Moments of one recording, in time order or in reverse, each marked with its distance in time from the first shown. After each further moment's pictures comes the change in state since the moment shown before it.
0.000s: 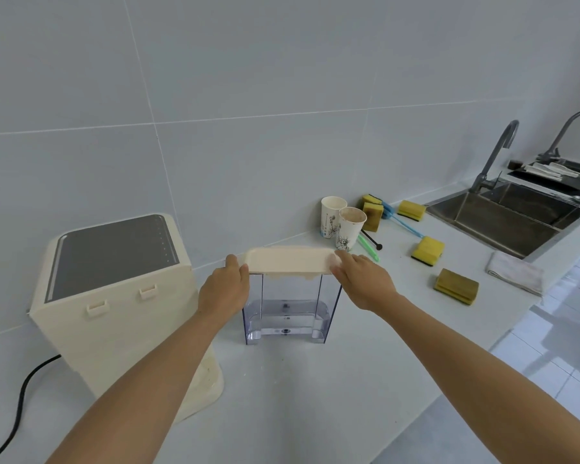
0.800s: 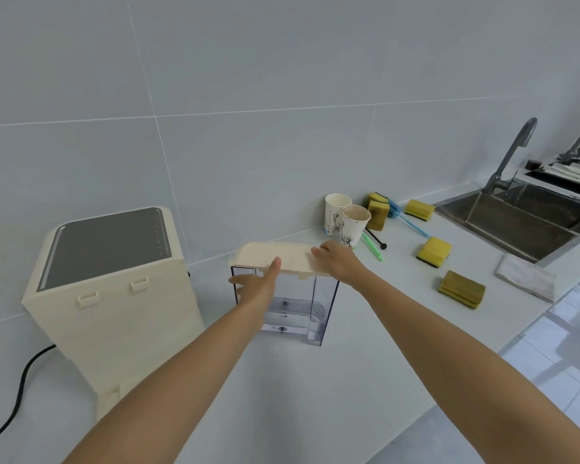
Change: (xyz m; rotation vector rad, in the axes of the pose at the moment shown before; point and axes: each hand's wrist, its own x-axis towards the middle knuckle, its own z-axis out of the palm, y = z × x) left_hand -0.016 0.068 0.023 -0.822 -0.211 -0.698; right_hand 0.042 -0.023 -0.006 0.576 -0.272 0.288
